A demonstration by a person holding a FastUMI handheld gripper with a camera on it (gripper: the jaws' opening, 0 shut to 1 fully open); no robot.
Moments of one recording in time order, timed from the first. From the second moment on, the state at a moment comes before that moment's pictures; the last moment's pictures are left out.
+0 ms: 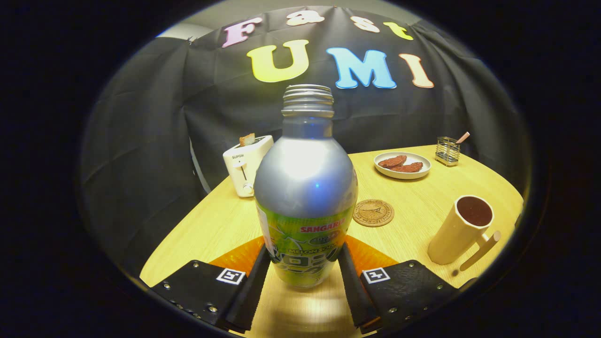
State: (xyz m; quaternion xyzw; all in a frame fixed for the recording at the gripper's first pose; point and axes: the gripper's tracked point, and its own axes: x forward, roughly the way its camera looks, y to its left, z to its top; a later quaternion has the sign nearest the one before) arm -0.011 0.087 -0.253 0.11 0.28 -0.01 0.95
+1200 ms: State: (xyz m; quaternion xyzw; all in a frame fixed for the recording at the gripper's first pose) arm -0.022 0.035 -0.238 0.46 0.26 -0.05 0.85
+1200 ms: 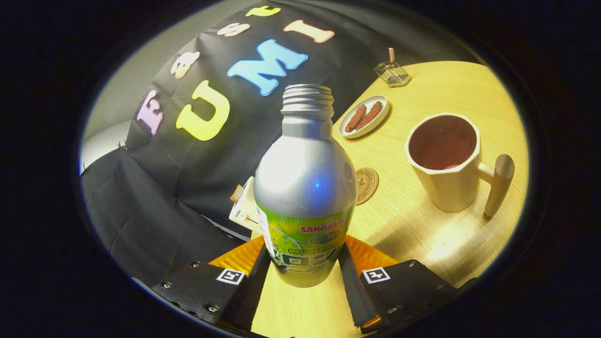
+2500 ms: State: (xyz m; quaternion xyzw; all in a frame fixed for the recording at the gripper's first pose) arm -0.019 0.025 -0.238 0.67 0.27 -0.06 0.68
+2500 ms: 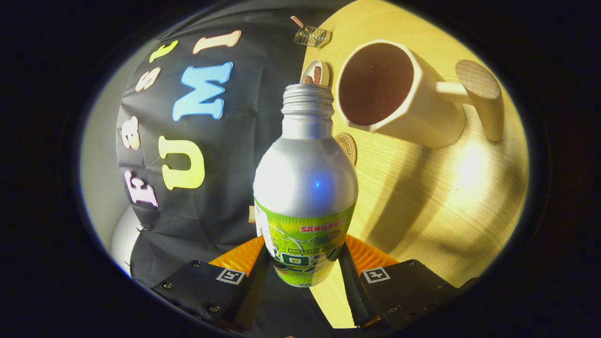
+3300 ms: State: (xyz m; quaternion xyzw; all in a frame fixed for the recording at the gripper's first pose) arm -0.017 0.033 -0.227 0.75 0.28 -0.06 0.60
